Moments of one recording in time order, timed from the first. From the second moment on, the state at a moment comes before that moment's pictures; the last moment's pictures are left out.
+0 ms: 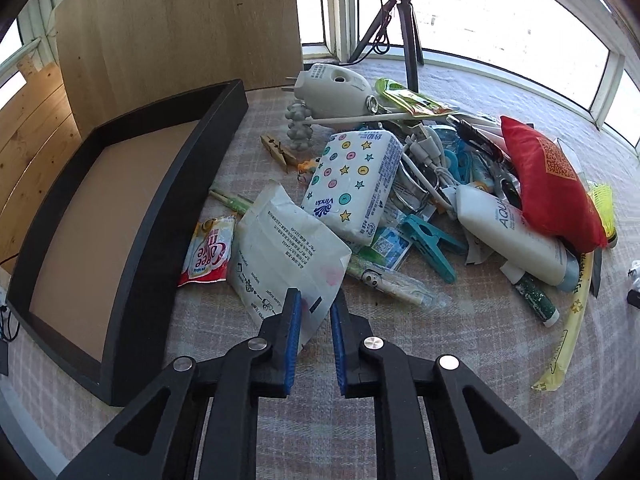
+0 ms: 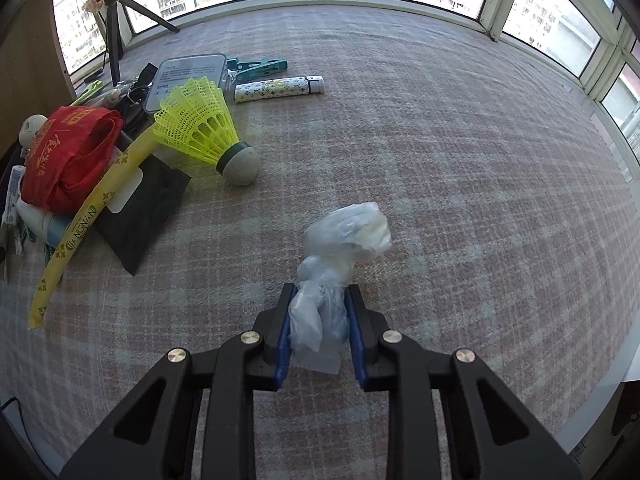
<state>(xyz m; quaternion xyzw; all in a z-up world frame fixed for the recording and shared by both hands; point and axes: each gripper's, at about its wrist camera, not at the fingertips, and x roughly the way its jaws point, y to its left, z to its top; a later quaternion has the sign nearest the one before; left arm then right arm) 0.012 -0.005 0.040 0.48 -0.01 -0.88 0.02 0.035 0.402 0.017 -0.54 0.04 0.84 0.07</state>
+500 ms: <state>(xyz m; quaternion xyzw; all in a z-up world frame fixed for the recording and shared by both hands) 0.044 -0.062 0.103 0.43 0.06 -0.90 0.00 0.053 0.414 0.073 -0.47 0.12 0.88 0.03</state>
